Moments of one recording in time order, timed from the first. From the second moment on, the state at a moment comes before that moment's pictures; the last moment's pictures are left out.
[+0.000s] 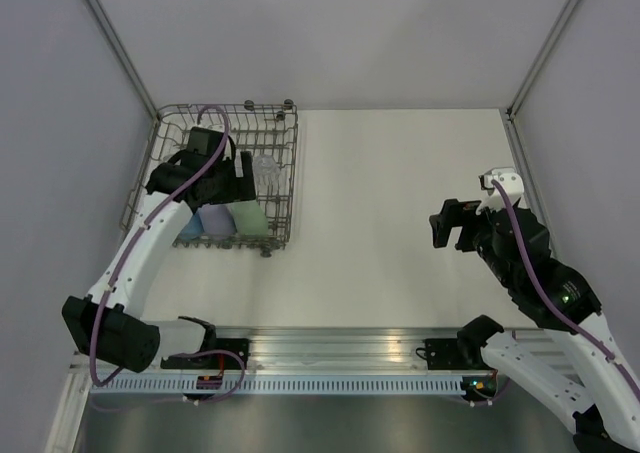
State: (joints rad) left arm -0.29 1.25 1.33 -0.93 -0.15 -0.32; right arm 0.56 0.64 1.03 -0.79 0.34 0.28
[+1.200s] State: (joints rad) left arm -0.29 1.59 1.34 -0.89 -0.13 -0.26; right arm 0.56 0.58 0.99 -0.77 0.13 0.26
